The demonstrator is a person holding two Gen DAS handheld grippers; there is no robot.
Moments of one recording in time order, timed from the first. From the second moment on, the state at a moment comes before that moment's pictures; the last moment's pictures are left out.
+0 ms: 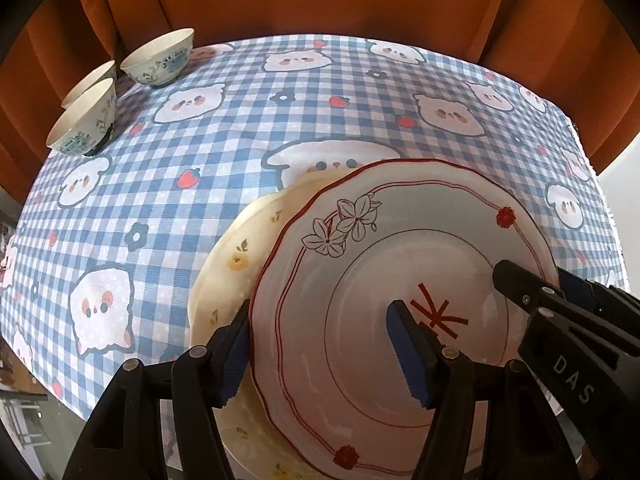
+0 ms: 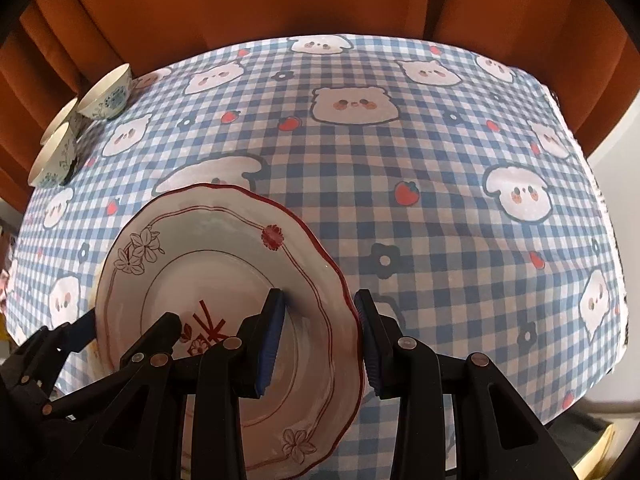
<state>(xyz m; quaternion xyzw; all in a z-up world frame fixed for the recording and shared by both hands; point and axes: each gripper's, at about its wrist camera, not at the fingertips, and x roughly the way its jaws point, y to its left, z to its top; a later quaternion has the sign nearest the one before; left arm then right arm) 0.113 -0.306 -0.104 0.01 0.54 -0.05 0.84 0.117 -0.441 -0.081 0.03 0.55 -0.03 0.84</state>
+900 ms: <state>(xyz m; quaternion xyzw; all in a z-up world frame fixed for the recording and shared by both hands) 0.111 -0.304 -0.105 0.04 0.53 0.04 0.84 0.111 -0.443 -0.082 0.05 0.56 0.04 0.83</state>
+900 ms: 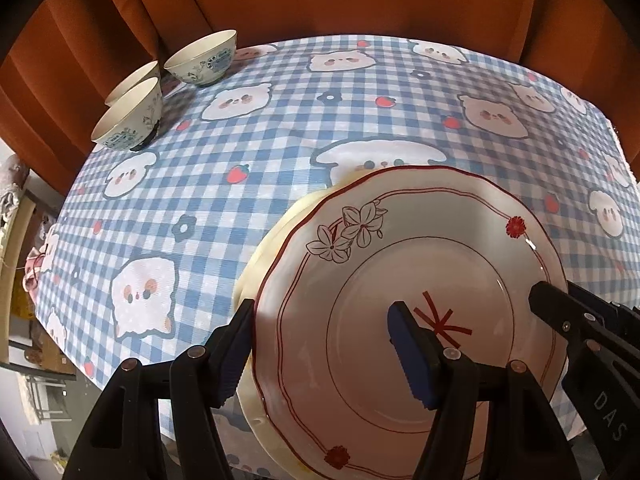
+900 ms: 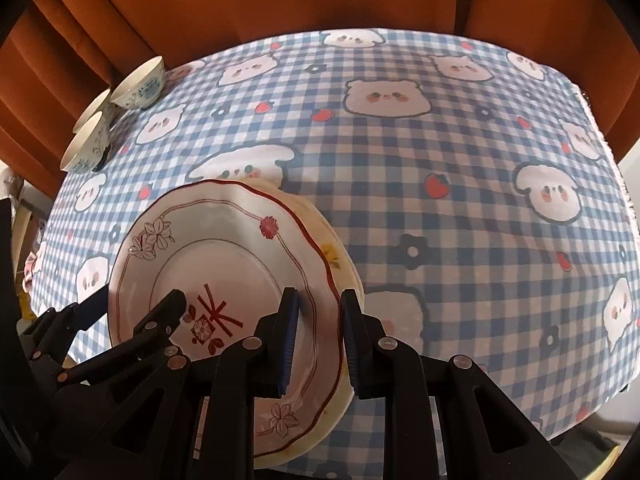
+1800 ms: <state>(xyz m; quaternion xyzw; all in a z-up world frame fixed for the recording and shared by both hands) 0.108 -0.305 -0.107 0.05 0.54 -0.02 0.84 0.115 -0.418 -0.085 0.01 0.55 0.05 0.83</state>
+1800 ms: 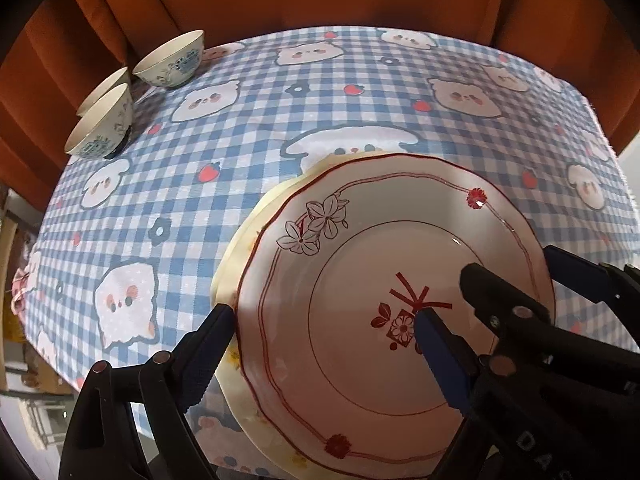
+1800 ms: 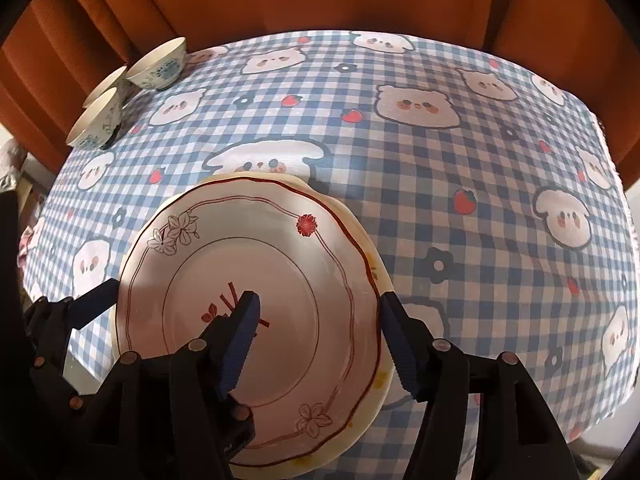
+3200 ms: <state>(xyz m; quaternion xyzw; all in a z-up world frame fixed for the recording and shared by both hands) 0.170 -0.034 -0.055 0.06 0.48 -0.10 0.87 0.158 -0.150 -0.048 0.06 0.48 -0.05 0.87</state>
